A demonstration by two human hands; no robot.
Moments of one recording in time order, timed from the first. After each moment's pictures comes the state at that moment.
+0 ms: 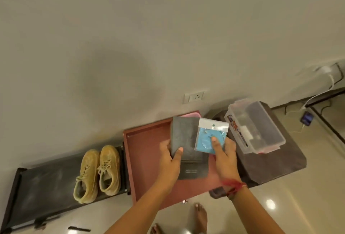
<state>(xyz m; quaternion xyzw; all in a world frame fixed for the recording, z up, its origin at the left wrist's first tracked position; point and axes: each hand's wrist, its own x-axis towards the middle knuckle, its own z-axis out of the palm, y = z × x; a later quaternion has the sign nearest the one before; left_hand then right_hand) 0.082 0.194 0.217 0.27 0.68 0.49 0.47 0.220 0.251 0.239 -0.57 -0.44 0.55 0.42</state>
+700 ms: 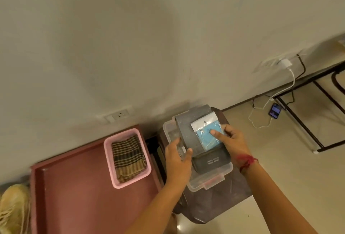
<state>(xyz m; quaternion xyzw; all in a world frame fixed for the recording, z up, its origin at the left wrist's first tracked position) 0.329 0.426 0.148 0.30 0.70 0.41 0.50 0.481 0.516 0.167 -0.60 -0.45 0.58 0.32</state>
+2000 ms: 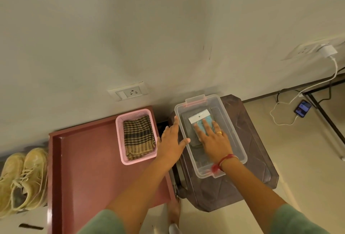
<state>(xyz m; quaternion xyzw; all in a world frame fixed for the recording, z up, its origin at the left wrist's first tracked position) 0.283 0.429 0.083 0.49 0.76 0.16 0.39 0.447 0.494 0.051 -0.47 -0.87 0.08 -0.11</state>
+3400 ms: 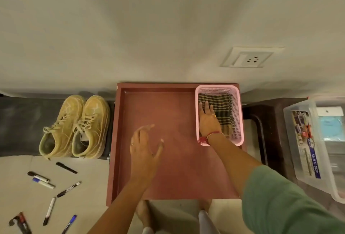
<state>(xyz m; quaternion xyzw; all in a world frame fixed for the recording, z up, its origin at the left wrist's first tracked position) 0.037 0.201 -0.006 0.31 0.85 0.37 0.20 0.143 0.407 -0.092 -0.45 -0.86 0.17 -0.18</state>
